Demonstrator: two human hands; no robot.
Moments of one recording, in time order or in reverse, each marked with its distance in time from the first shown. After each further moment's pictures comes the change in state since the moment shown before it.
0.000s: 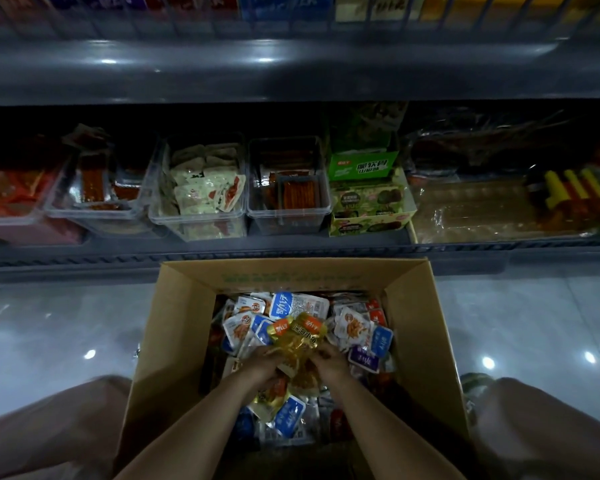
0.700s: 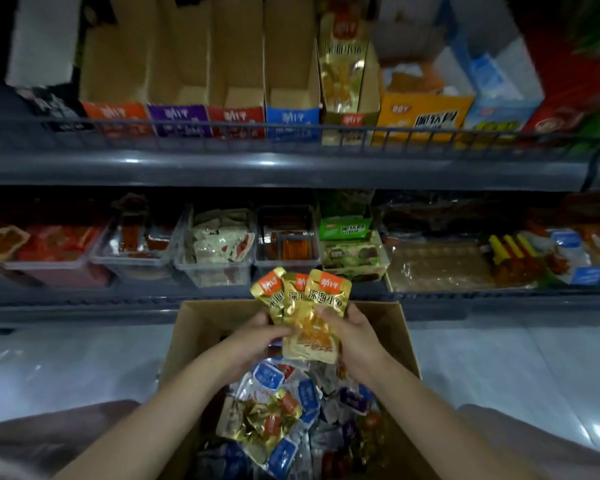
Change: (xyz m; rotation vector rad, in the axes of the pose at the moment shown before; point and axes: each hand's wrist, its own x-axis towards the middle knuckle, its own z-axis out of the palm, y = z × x) left_hand -0.151 0.114 -0.018 -0.060 -0.220 0.455; right_hand -0.166 -0.151 -0.054 0.345 -0.217 -0.474
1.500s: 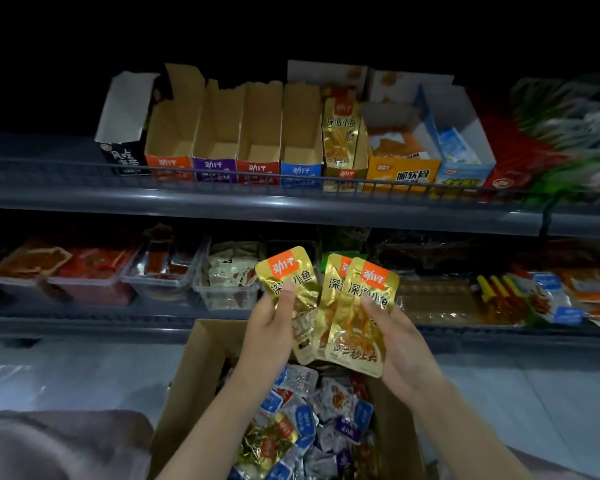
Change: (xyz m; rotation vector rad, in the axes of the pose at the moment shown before) left_hand -0.119 0.061 0.066 0.019 0.377 0.571; right_hand -0.103 -0.088 -0.006 0.123 -0.099 -0.121
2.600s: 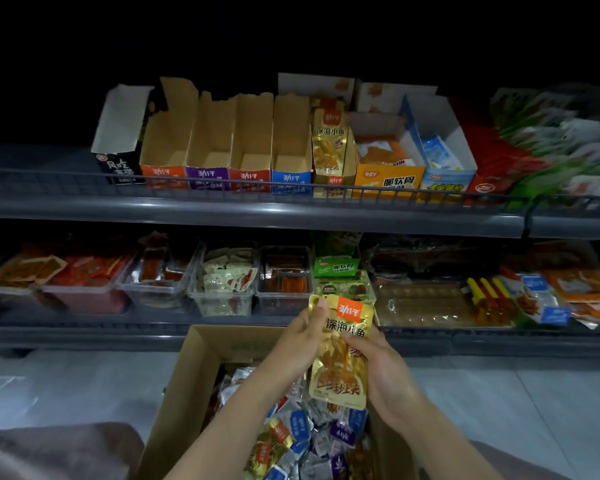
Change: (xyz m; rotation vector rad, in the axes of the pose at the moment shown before) left_hand 0.000 0.000 0.032 0.202 -0.325 -0.241; right_hand -0.015 0.020 -0.004 -0.161 -0.009 0.016
